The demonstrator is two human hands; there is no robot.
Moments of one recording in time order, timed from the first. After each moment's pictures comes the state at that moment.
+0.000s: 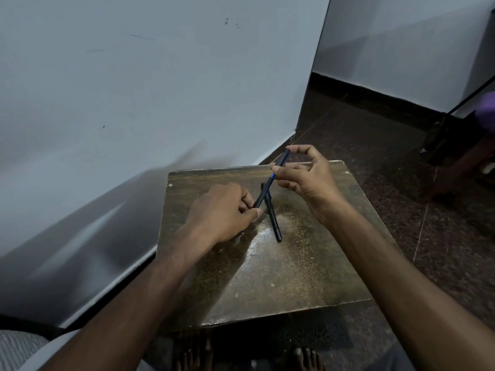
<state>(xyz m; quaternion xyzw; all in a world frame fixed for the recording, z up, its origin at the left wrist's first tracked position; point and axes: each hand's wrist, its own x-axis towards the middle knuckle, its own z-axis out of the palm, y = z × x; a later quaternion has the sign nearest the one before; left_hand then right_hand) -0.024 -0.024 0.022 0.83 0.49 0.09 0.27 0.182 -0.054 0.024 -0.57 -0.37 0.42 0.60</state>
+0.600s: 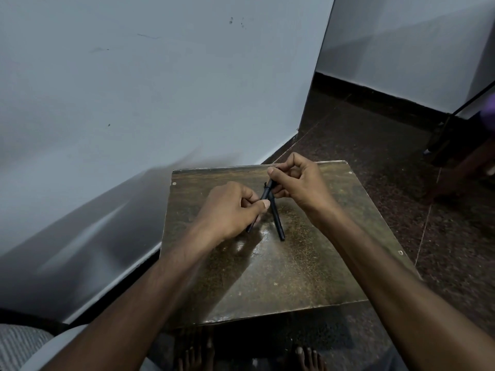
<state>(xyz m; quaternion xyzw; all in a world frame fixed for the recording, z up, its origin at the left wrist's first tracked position) -0.021 -0.024 0.012 0.80 0.46 0.18 0.33 0.172 -0.052 0.009 -0.61 -0.47 0.38 0.52</state>
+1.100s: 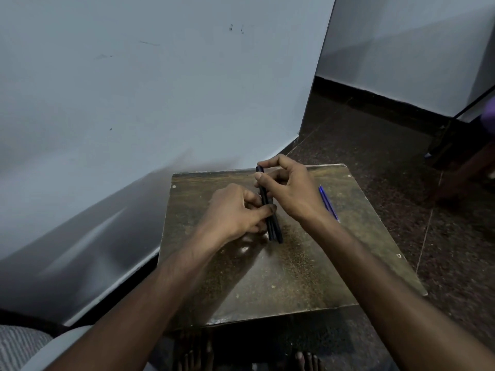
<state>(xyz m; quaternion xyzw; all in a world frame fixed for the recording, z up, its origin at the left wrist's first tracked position) -0.009 -0.032 0.015 0.71 0.48 0.21 0.47 0.150 -0.061 0.024 -0.63 -0.53 0.29 0.48</state>
